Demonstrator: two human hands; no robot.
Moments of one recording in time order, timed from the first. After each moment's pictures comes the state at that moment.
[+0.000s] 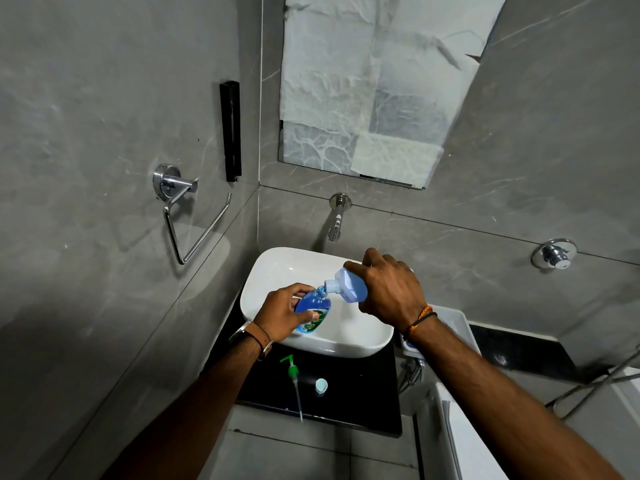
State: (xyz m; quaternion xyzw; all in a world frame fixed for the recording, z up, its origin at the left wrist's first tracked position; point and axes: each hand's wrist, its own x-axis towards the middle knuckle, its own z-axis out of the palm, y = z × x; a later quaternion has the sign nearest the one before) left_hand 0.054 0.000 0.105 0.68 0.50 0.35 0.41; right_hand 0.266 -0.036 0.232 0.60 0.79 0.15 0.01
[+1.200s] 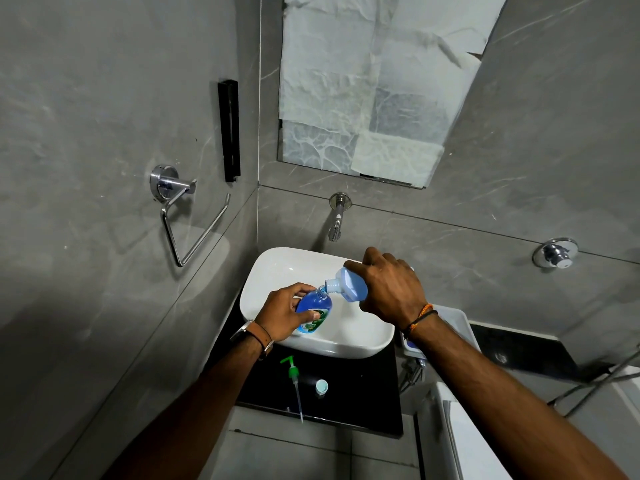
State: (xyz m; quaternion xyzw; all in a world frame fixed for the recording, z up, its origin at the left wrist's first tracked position) left_hand 0.056 0.008 0.099 0.68 0.49 0.36 0.41; right_hand 0.264 -0.032 0.236 0.60 0.79 0.14 0.01
